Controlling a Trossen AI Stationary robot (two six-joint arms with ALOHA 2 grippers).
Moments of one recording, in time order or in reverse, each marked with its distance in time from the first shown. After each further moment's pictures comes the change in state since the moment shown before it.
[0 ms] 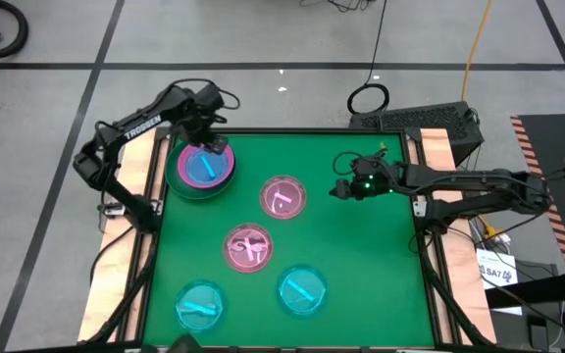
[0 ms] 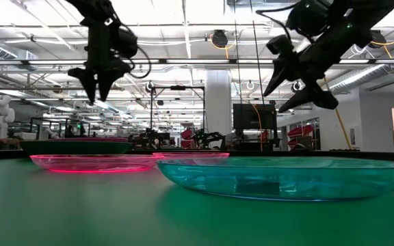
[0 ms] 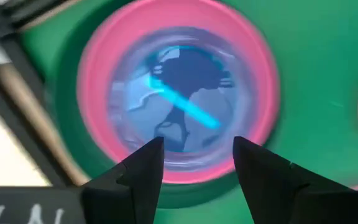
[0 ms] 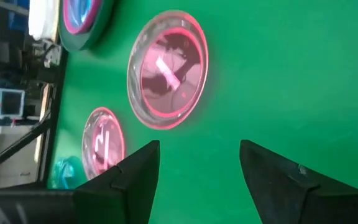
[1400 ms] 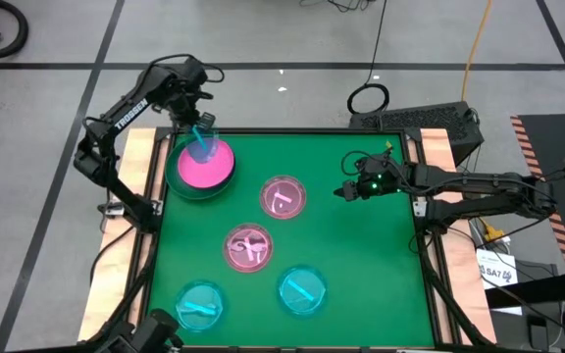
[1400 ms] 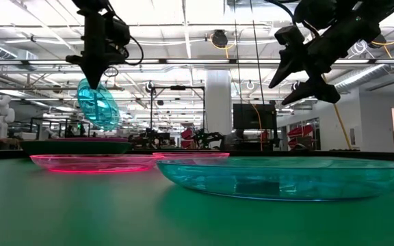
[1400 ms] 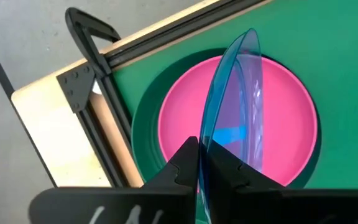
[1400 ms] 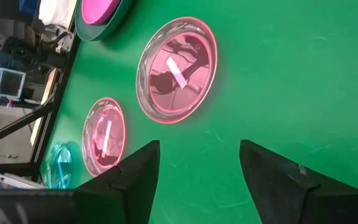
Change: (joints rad) left arm 0.150 0.027 0.208 -0.096 -0.128 0.122; right arm 0.001 -0.096 0.000 -0.062 0.001 -0.124
